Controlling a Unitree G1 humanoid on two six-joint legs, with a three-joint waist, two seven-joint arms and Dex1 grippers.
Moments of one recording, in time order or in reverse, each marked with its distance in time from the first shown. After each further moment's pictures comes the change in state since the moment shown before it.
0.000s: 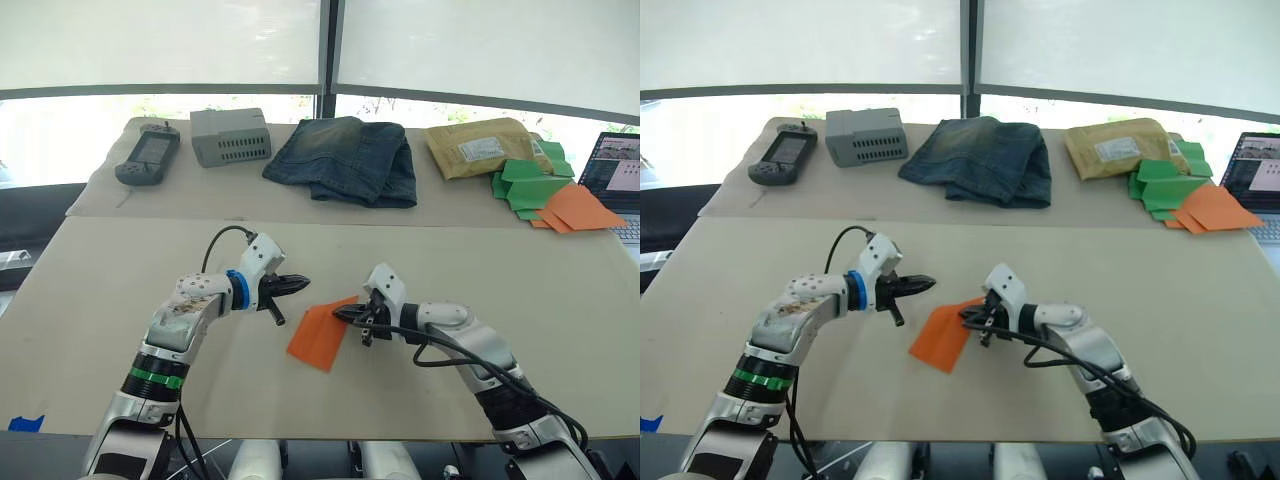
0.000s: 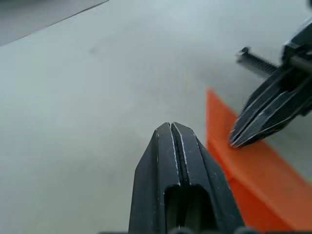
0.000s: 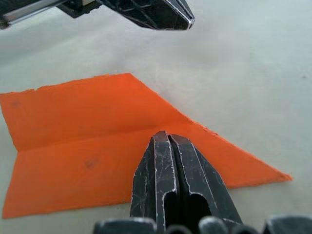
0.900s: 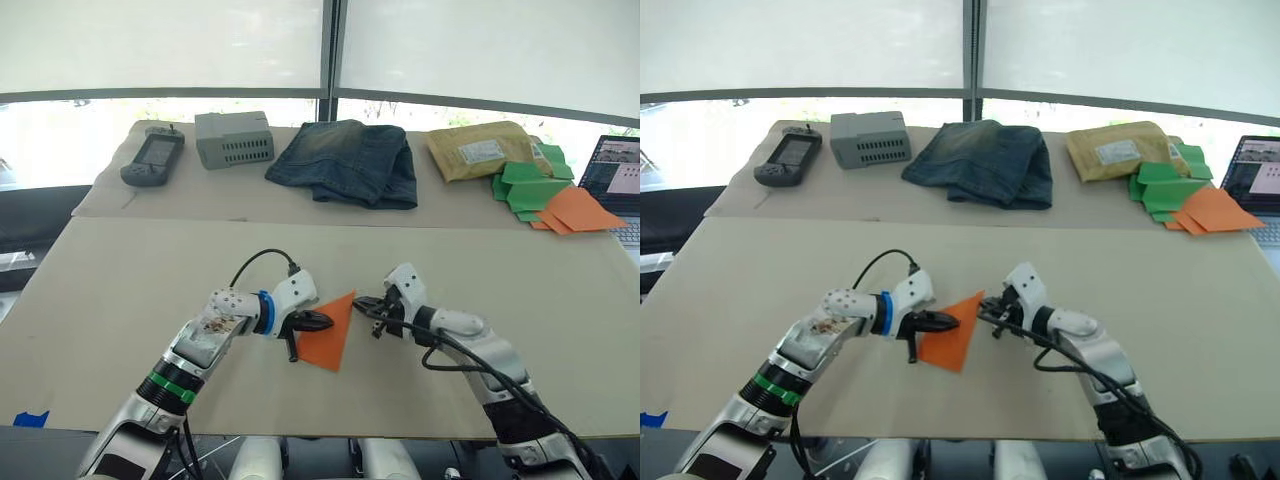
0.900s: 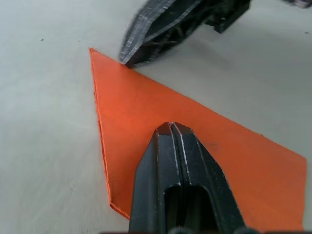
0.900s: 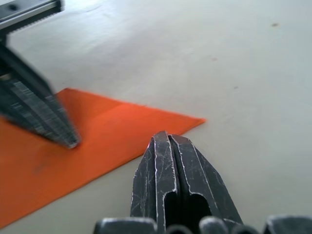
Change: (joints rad) left arm 0.016 0.042 -0.239 0.005 0.115 -0.082 -0.065; right arm 0.072 0.023 -0.124 0.002 -0.011 -0.034 -0.154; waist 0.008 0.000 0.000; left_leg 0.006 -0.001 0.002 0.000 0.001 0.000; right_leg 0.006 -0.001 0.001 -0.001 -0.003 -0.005
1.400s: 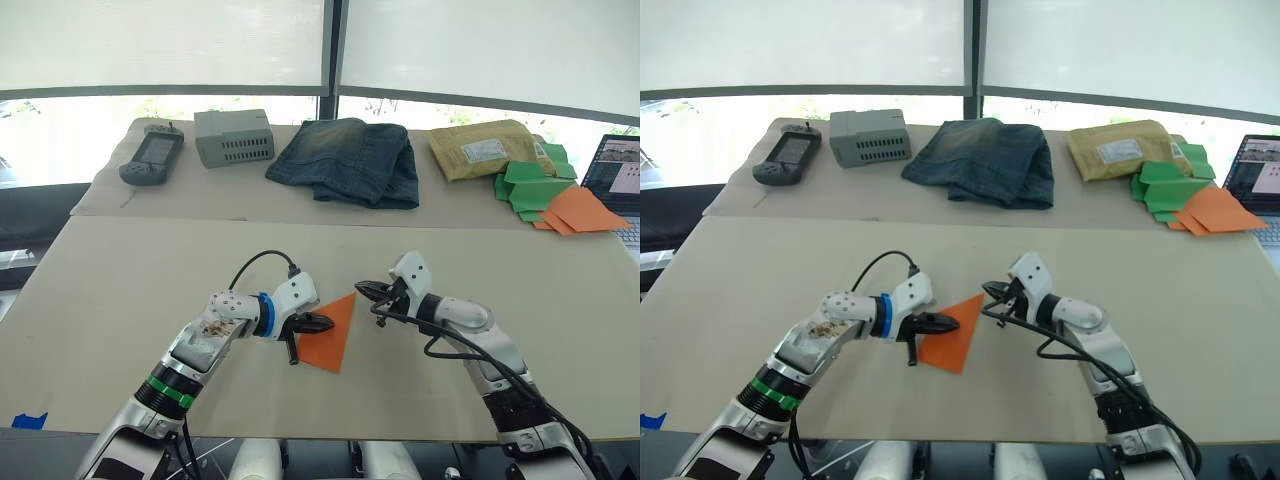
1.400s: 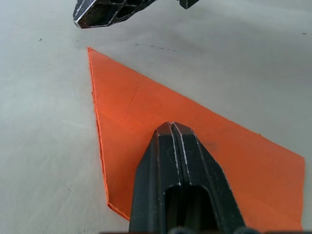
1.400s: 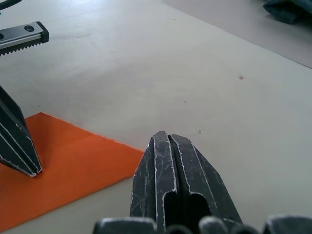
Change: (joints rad) left arm 0.020 0.004 0.015 -0.031 0.000 0.005 0.004; right arm -0.036 -0.002 -0.011 0.102 -0.038 -0.235 0.072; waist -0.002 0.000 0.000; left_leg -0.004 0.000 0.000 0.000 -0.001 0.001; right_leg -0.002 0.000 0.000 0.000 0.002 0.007
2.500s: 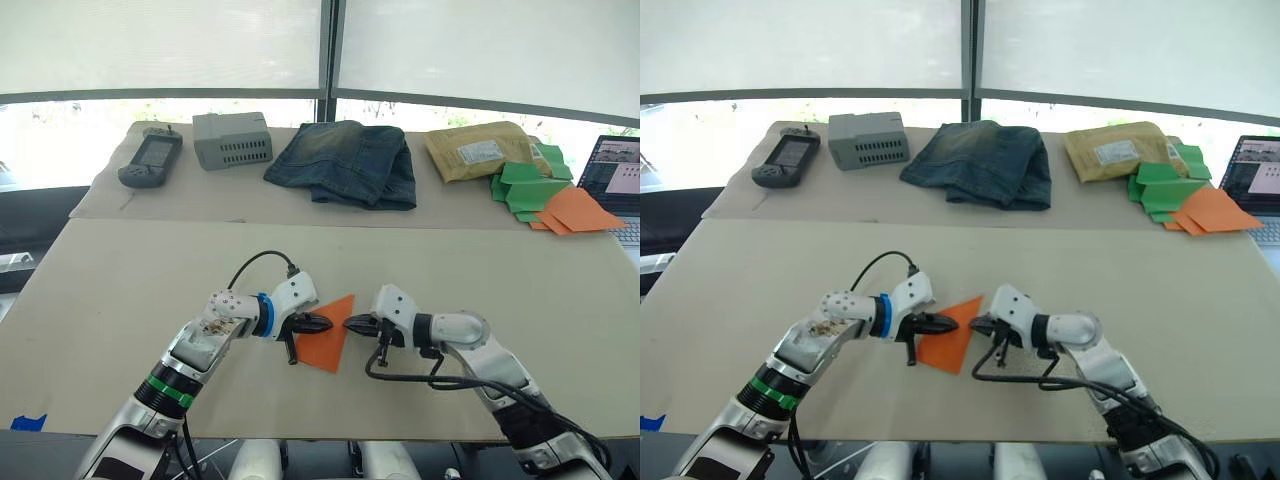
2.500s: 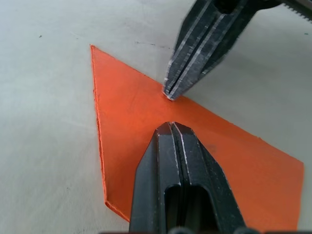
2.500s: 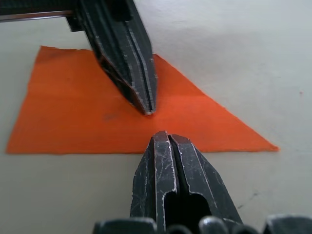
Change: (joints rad) left arm -0.005 0.000 0.008 -0.009 -0.003 0.057 0.001; right arm 0.083 -0.117 0.174 -0.152 -0.119 -0.053 0.174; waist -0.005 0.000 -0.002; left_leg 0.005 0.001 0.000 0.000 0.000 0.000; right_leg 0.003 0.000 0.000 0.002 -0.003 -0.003
